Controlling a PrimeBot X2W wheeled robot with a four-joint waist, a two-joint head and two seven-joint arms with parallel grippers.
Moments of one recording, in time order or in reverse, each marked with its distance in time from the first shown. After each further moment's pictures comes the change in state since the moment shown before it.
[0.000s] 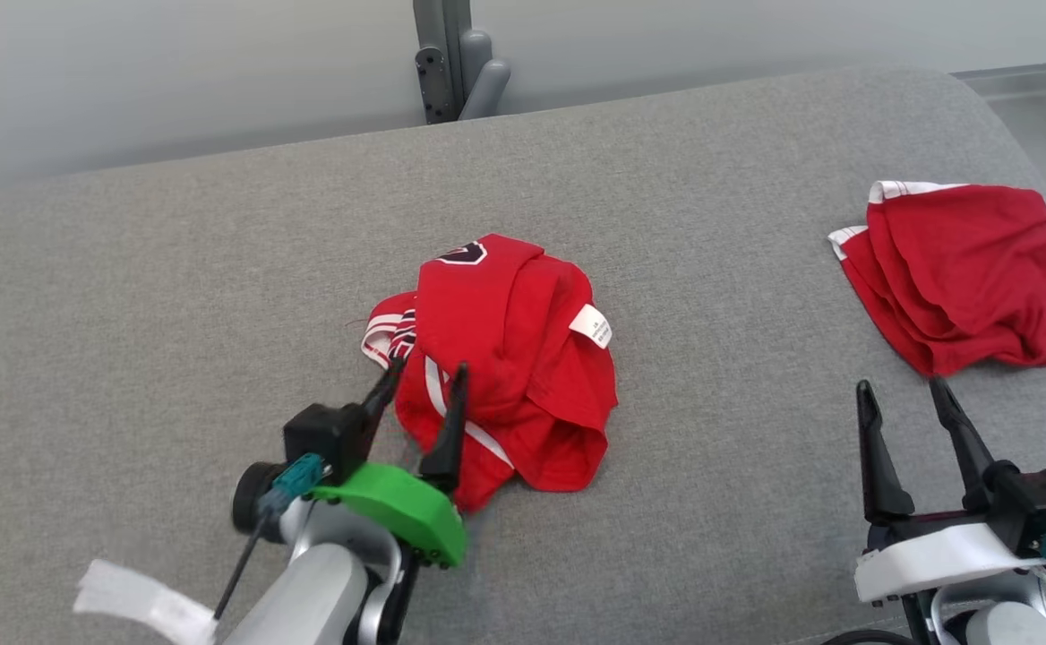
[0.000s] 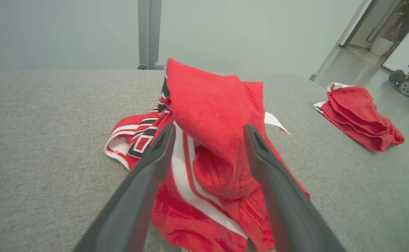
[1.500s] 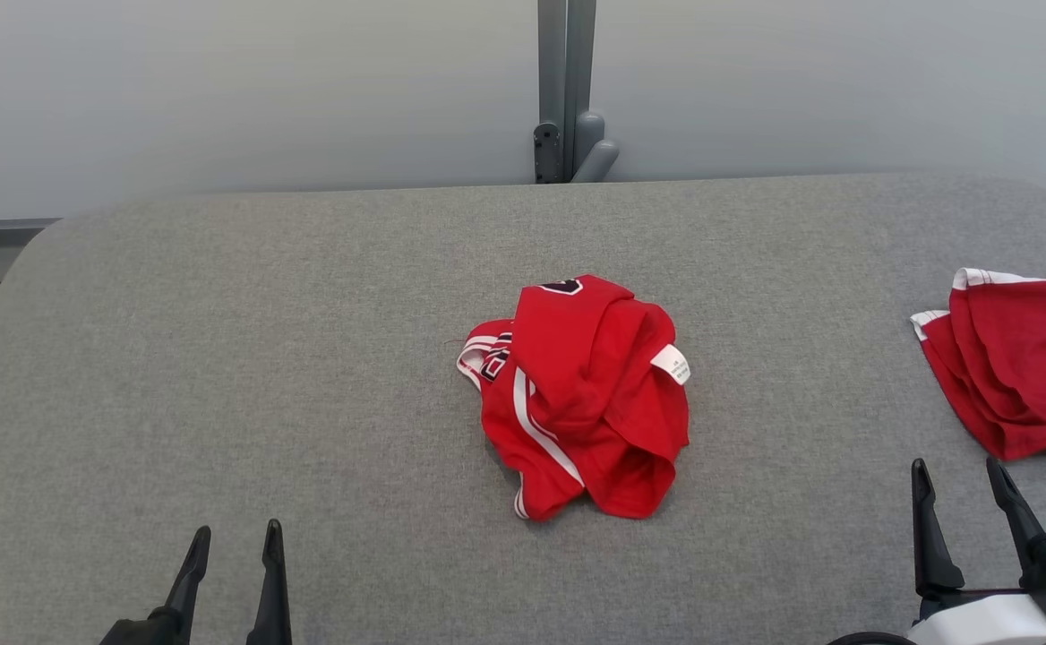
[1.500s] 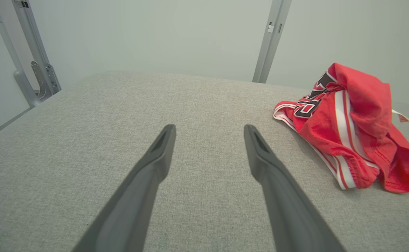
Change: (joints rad) left arm 0.532 -0.075 0.644 -0.250 0.406 -0.246 -0.059; right arm 0.145 -0.002 -0.109 -0.005 -0.056 0.000 0.000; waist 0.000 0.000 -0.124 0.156
